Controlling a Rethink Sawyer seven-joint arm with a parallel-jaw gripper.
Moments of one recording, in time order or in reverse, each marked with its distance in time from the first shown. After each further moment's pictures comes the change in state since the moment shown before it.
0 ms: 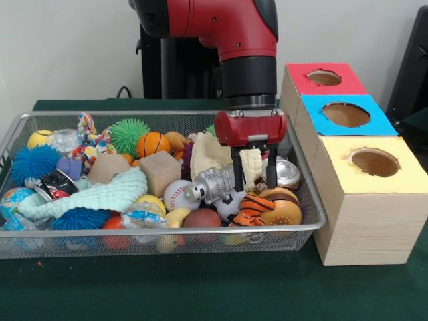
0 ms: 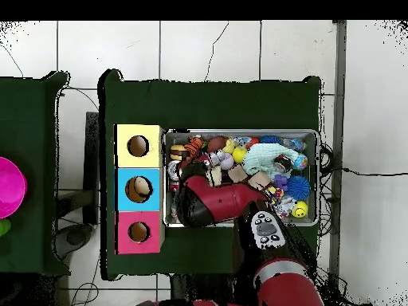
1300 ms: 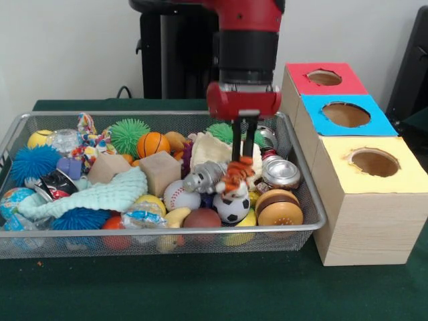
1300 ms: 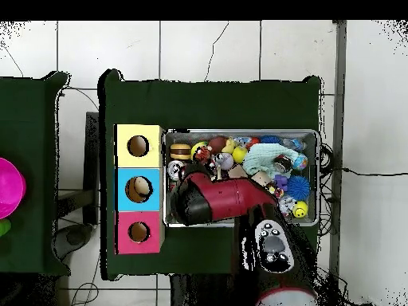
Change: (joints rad) arm 0.007 -0.162 0.007 0.032 0.081 0.383 0.000
